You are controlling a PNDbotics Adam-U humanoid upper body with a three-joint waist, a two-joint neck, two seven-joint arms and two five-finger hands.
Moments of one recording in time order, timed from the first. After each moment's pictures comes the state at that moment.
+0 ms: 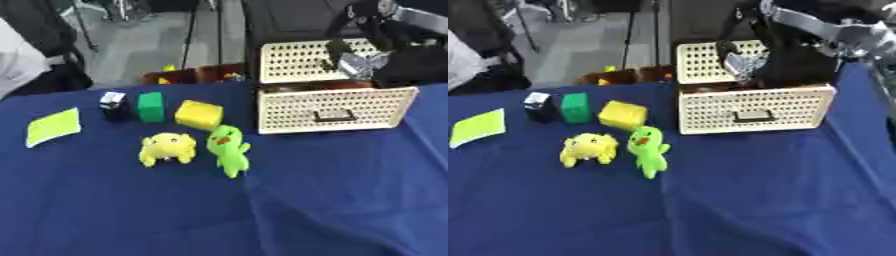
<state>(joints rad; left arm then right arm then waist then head) -0.42 0.45 0.14 -1.98 -0.25 -0.20 0.43 -0.82 -0.74 0.08 -1.98 0.72 0.08 0.80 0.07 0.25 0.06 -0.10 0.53</state>
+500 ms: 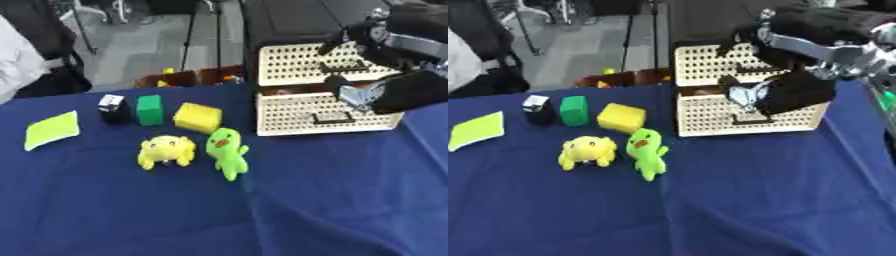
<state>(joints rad) -0.42 0.44 0.14 -1.98 -0.25 -0.20 0.43 -0.76 -0.75 0.08 -1.98 0.70 0.05 0.89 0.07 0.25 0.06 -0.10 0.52</state>
